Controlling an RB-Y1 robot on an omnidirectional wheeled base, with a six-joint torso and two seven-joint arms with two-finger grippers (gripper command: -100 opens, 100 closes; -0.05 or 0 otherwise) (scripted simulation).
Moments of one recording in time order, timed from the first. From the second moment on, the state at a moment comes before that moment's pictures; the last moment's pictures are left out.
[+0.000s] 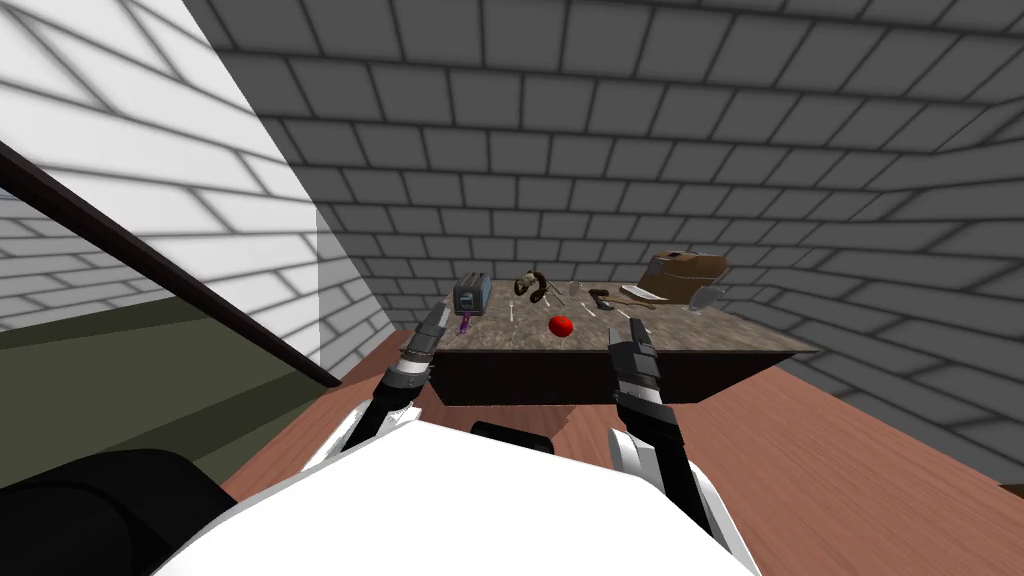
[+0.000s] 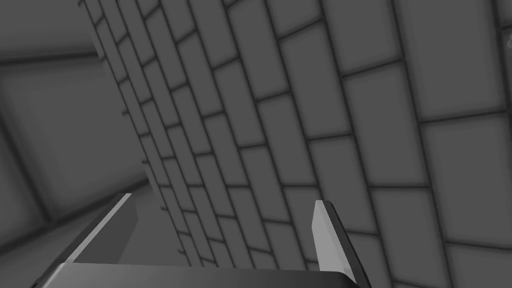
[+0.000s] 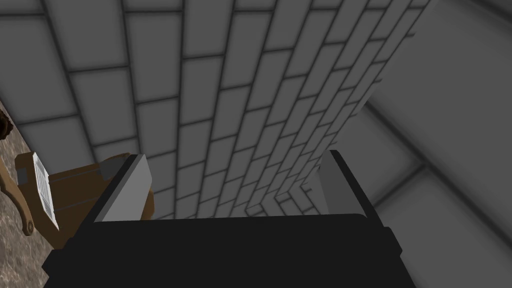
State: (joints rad) left arm 0.61 0.18 -0.02 -2.27 -0.15 -0.53 -0.11; right arm 0.50 0.01 -0.05 -2.21 0.12 -0.38 -0.12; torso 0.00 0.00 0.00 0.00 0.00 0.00
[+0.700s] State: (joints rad) left arm 0.77 0.32 0.07 -2.32 -0.26 -0.38 -0.04; right arm 0.50 0.01 -0.05 -2.21 0.12 -0.38 -0.12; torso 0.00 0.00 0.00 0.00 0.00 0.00
